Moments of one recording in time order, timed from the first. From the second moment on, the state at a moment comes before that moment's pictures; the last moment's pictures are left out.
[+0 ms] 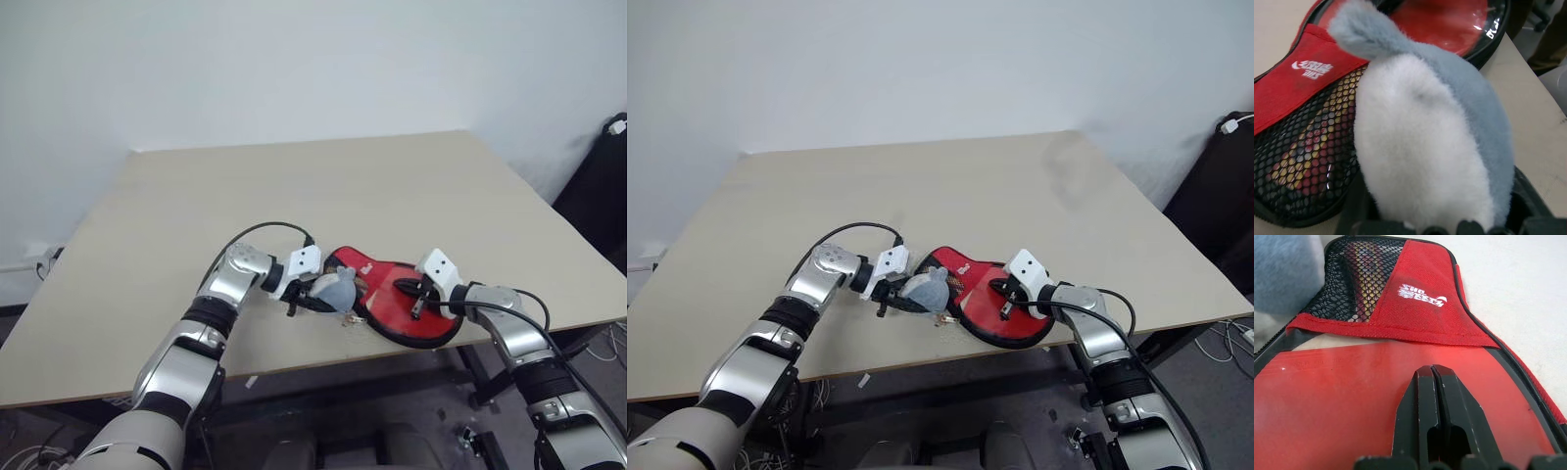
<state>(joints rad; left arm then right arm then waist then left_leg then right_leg) -0.78 0.37 -0.30 0.83 0.00 -0.07 -1.42 -0.37 -0.46 0.19 0.25 0.08 0.24 0.81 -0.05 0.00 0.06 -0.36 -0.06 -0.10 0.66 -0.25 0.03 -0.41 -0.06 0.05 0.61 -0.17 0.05</state>
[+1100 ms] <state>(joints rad) -0.88 0.50 -0.29 1.10 0.15 -0.24 -1.05 -0.36 -0.46 0.22 0.24 0.08 0.23 0.83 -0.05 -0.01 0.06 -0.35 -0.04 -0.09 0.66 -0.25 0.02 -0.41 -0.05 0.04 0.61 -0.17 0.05</state>
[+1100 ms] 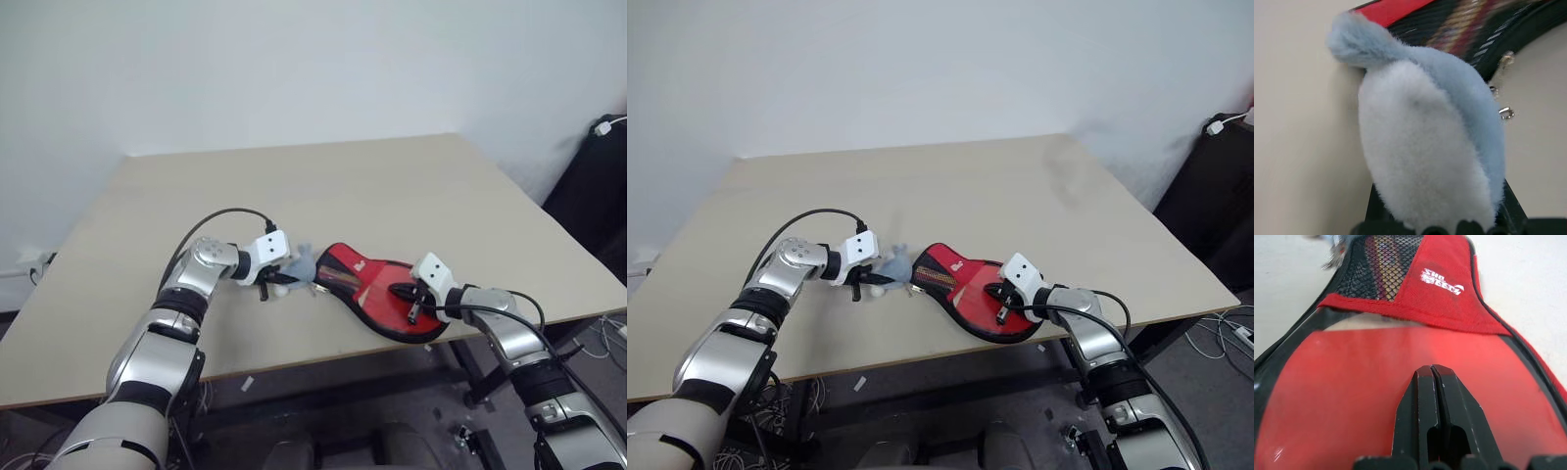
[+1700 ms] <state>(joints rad) -0.95 0.47 -0.30 1.23 0.28 -0.21 -0.77 -0.35 -0.46 0.23 0.22 0.08 0.23 0.83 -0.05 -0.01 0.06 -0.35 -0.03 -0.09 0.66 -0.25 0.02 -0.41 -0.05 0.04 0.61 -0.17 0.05</state>
